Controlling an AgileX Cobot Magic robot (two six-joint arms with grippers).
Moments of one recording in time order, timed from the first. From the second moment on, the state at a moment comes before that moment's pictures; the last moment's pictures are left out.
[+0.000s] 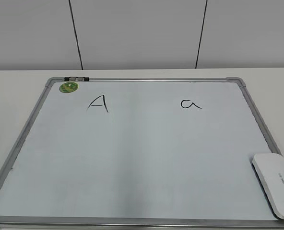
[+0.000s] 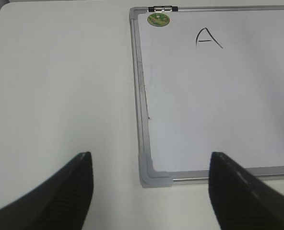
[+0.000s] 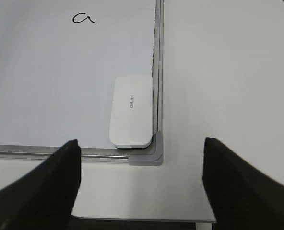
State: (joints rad) left arm -0.02 0.27 -0.60 -0.09 1.01 0.01; right arm 0.02 -0.02 -0.49 0.02 1.14 -0.02
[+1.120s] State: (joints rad) left arm -0.02 1.58 -1.11 -0.13 0.86 0.14; right arm 0.02 -0.02 -0.49 0.02 1.14 -0.02
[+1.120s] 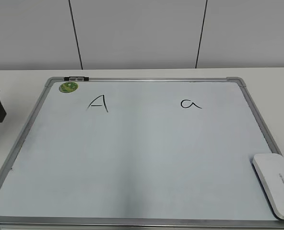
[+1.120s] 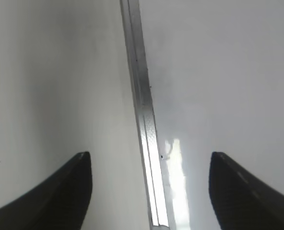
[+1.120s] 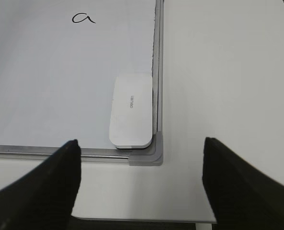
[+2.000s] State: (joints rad) left arm 0.05 1.98 -1.38 -0.33 0.90 0.33; right arm 0.02 -0.02 -0.49 0.02 1.14 -0.02
